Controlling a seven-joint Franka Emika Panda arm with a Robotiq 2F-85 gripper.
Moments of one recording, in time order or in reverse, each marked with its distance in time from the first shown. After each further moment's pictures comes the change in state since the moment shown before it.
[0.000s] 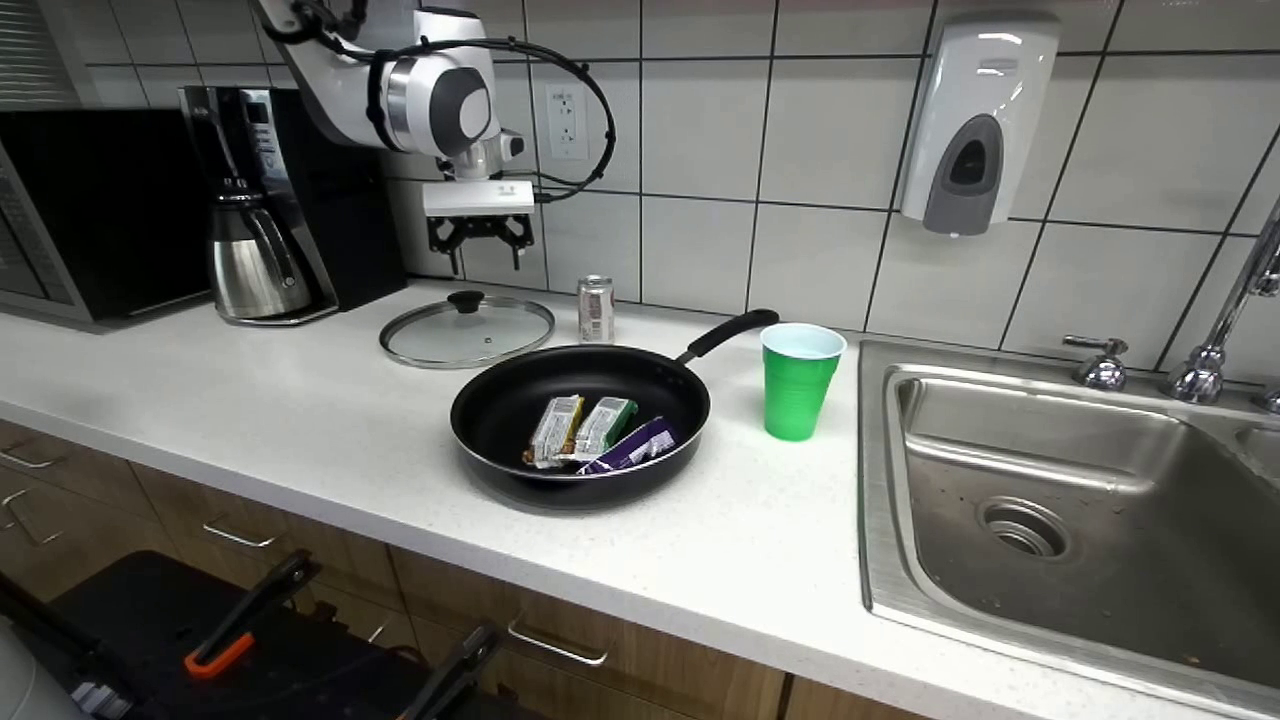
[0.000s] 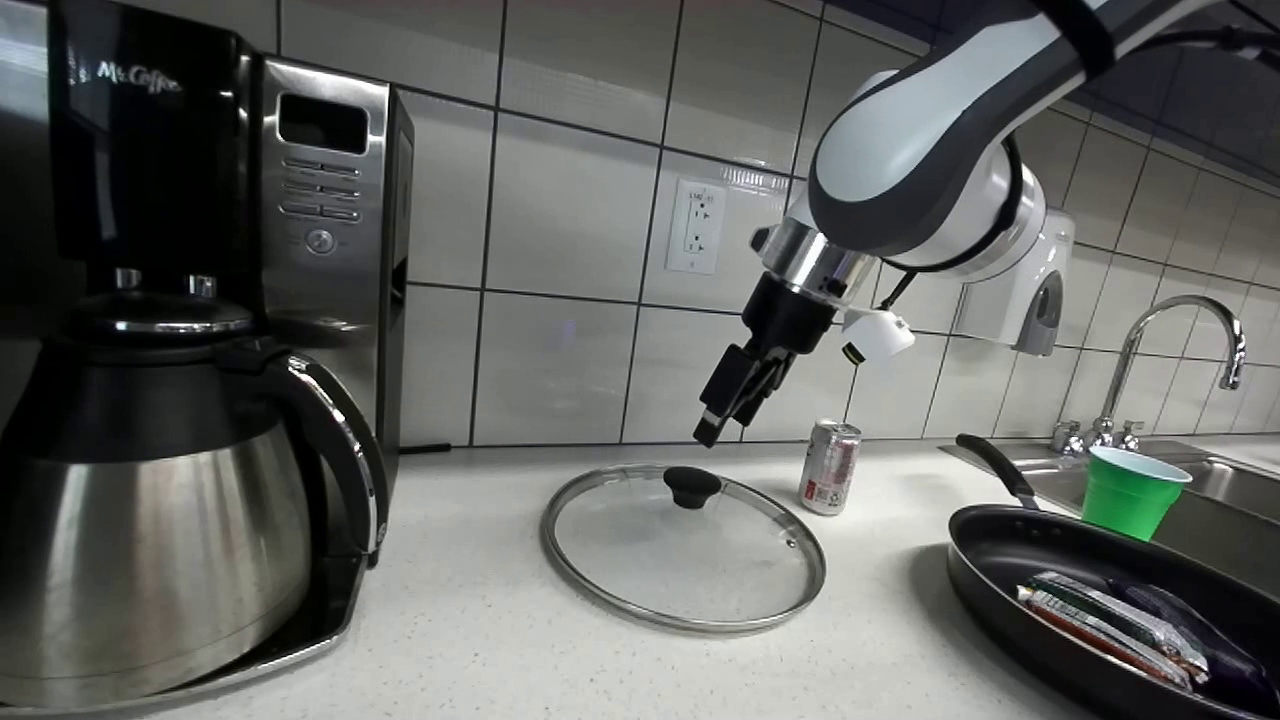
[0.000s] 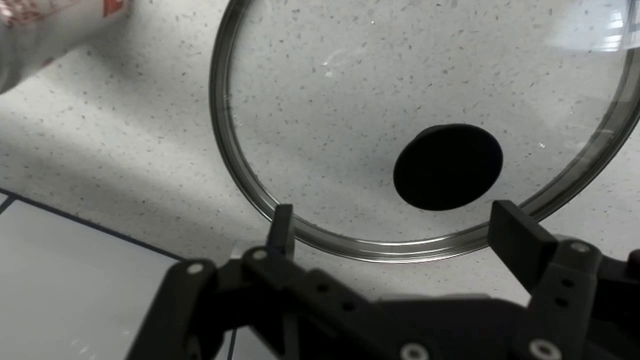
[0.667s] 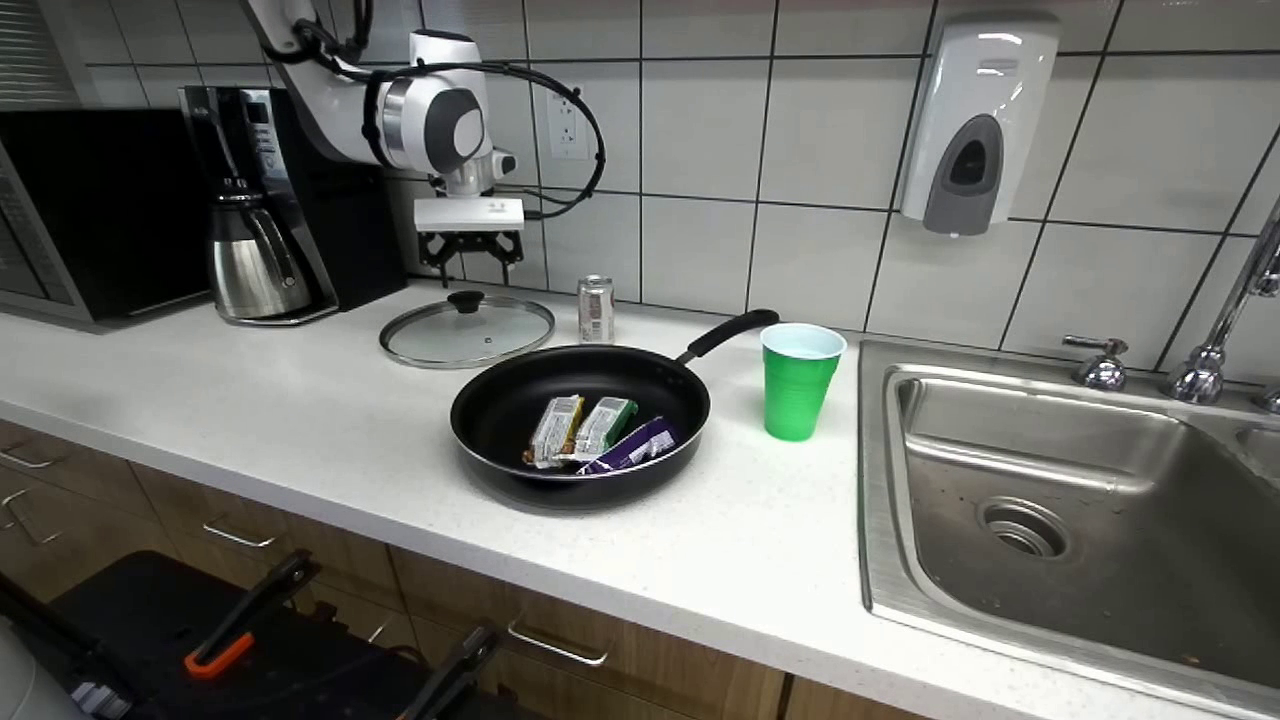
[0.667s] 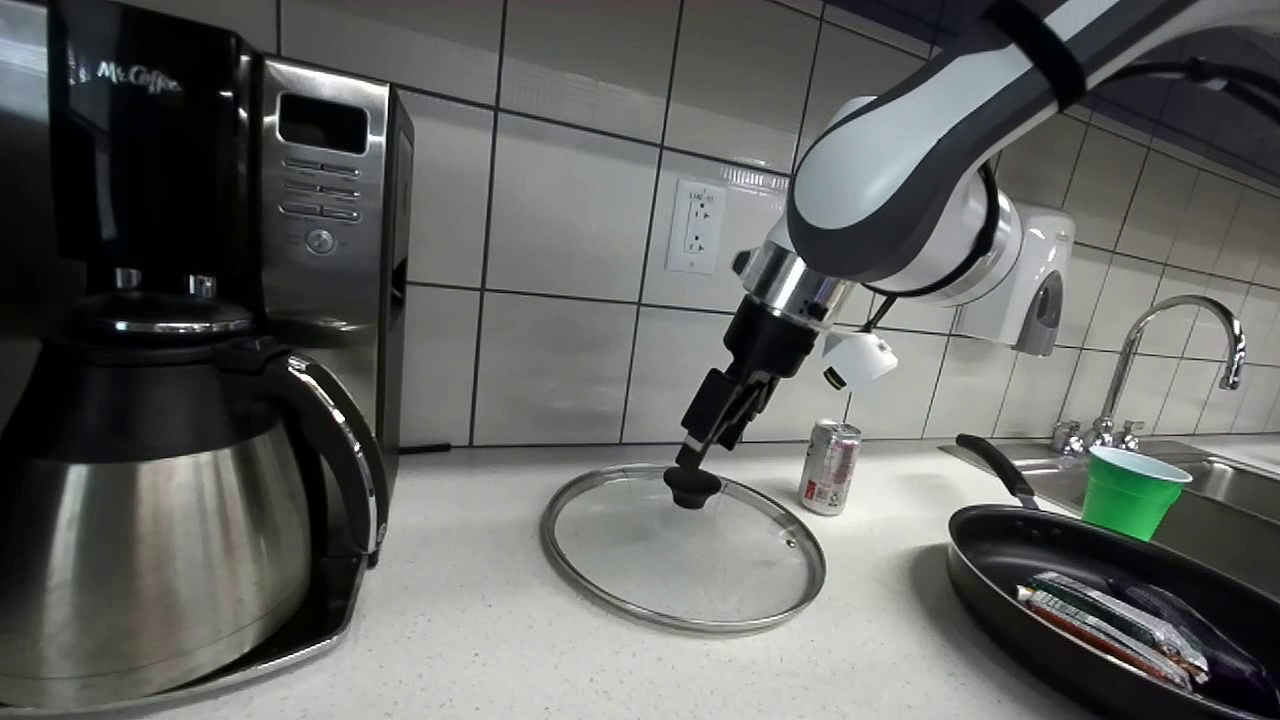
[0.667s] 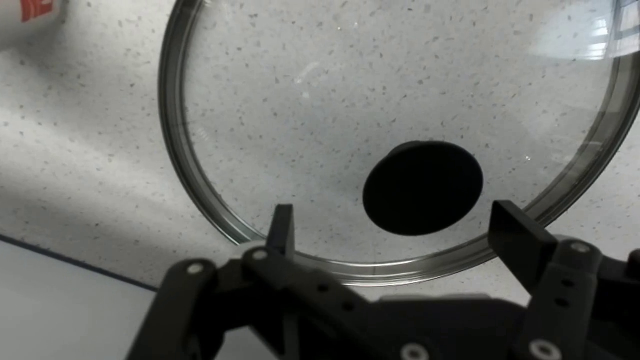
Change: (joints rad) arm 0.012 0.049 0.014 0.019 0.000 -0.001 0.013
